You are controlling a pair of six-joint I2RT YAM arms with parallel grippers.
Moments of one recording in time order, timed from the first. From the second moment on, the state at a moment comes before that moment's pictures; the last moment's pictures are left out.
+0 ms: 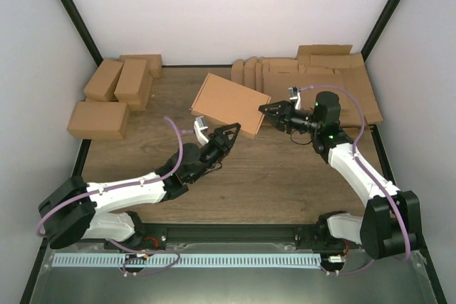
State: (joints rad) left arm -1.01 1.28 0.59 0.70 -0.25 -1.36; right arm 0.21 1.21 0.78 0.21 -0.92 1.12
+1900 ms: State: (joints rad) left arm 0.47 0.94 0.58 -0.06 0.59 -1.04; right arm 0.11 1.11 0.75 0.01 -0.97 0.86
